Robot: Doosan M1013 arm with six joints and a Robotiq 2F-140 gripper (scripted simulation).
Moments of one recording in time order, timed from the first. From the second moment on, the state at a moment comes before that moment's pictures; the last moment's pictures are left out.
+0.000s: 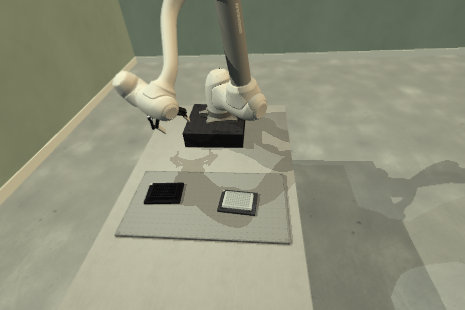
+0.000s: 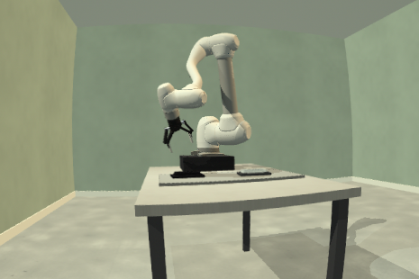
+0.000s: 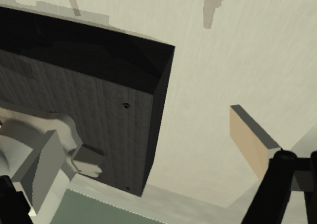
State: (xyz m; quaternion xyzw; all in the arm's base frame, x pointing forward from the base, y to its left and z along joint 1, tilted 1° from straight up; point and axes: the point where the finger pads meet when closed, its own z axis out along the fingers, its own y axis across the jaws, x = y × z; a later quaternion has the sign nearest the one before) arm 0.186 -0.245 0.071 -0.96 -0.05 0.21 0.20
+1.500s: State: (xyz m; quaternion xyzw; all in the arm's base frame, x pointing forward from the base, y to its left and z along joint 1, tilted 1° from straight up) arm 0.340 -0.225 0.048 -0.94 0.27 0.19 0.04
